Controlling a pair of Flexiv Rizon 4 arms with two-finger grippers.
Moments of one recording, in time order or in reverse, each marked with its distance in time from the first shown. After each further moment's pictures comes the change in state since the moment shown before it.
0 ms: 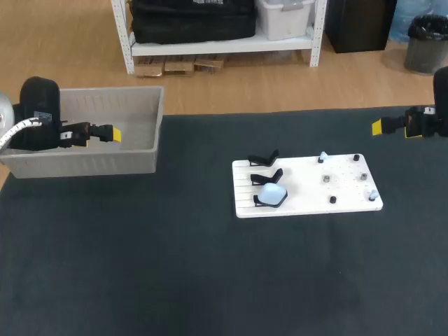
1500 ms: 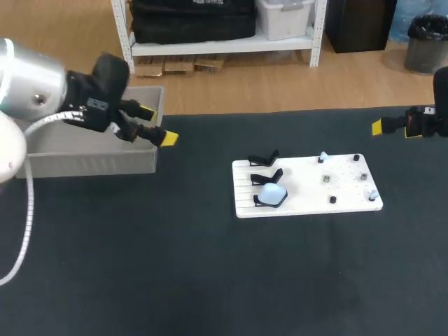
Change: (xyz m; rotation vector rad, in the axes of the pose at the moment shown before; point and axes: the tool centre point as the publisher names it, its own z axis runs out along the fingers) left arm -0.009 -0.122 0.030 0.283 0.074 0.678; right arm 0.000 0.000 0.000 0.000 0.000 0.000
